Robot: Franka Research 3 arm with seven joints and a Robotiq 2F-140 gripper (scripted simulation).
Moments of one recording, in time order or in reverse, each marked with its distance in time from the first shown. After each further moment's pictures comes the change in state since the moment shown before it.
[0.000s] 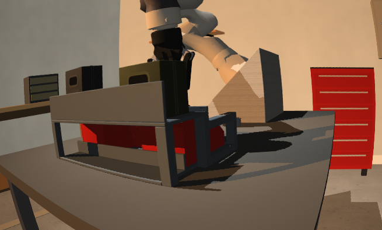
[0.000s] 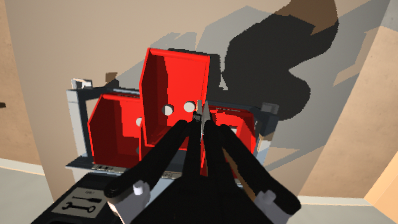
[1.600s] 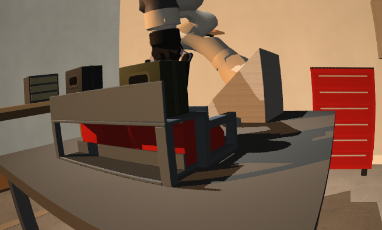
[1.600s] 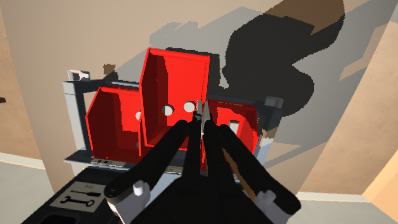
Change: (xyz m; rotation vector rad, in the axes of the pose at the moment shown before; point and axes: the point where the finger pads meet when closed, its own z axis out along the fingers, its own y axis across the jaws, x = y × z) arm -0.014 -0.001 0.001 0.002 -0.032 -0.004
